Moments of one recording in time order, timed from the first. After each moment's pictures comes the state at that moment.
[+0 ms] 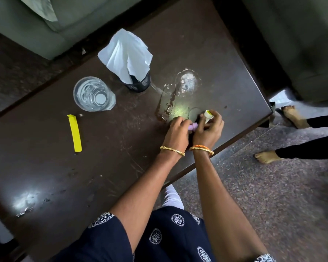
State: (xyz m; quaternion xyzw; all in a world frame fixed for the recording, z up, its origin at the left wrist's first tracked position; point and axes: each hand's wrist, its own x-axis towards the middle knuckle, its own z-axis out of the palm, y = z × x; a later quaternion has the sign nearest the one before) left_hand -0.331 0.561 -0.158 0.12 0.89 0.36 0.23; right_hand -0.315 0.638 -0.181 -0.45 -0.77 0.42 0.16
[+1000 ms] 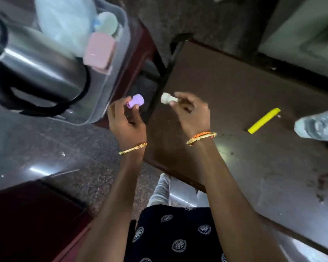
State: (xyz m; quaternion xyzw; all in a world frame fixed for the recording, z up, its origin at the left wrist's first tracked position) left_hand -0.108 0.105 -0.043 -0.53 0.74 0.24 -0.33; right_hand -0.224 0.179 -0.055 0.13 -0.78 0.53 -0.31
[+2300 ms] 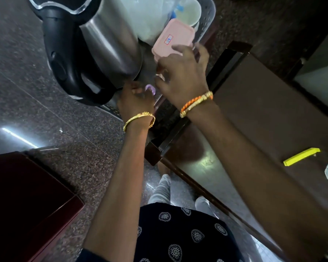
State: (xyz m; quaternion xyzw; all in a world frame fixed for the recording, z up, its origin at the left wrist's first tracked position) left_hand -0.043 -0.038 -0.066 -0.72 0.54 0.37 -0.22; right_hand -0.155 -0.024 -0.040 0.61 -0.77 0.16 -0.08
